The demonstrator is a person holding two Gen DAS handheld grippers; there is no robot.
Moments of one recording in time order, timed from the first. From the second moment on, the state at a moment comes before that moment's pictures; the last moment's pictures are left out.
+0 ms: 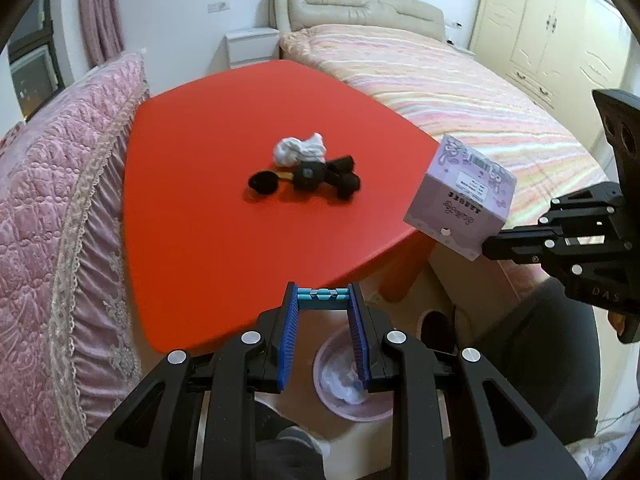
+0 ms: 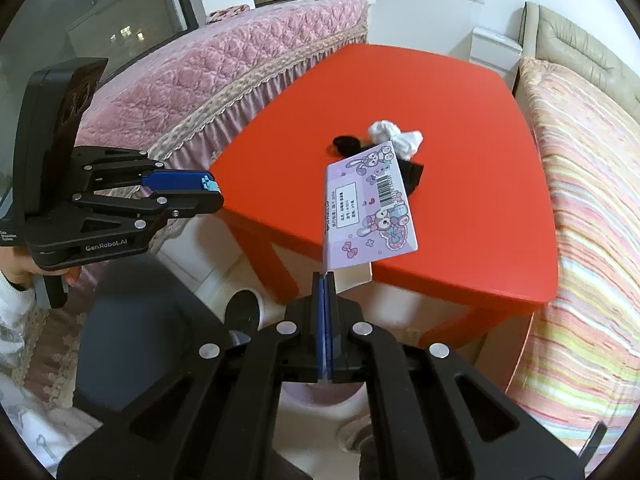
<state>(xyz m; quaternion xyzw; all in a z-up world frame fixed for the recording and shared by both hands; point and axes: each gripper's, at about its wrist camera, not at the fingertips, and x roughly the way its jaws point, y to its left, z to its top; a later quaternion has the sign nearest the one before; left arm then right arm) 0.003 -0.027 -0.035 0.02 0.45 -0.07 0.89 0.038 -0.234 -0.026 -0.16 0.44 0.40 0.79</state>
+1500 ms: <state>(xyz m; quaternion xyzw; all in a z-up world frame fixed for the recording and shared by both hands) -0.022 -0.041 -0.074 -0.01 0.49 -0.08 0.87 0.025 -0.258 -0.078 -0.15 0.50 0.38 0.76</state>
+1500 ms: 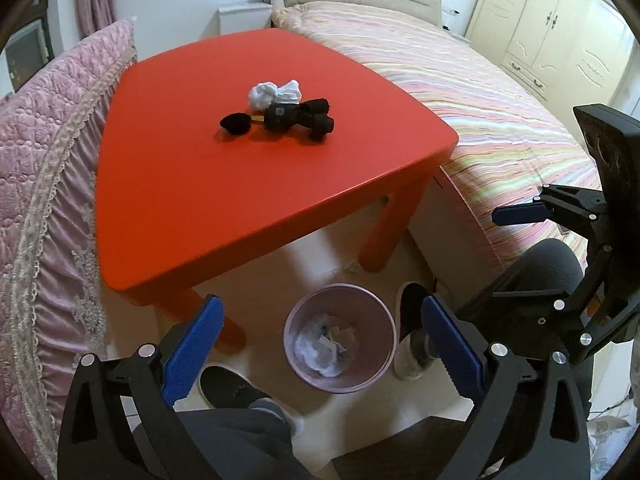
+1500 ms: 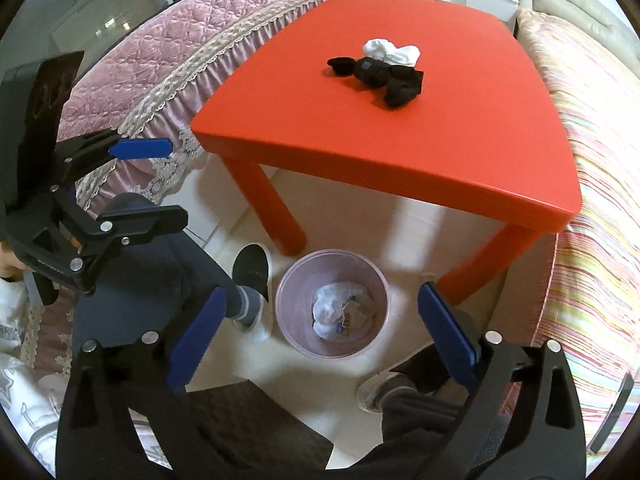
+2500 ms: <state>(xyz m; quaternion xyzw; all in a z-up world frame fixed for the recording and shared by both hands) 0.019 0.004 -0.049 -0.05 0.46 -0.06 0.89 0.074 -0.247 -0.042 -0.13 0.47 0.38 0.79</state>
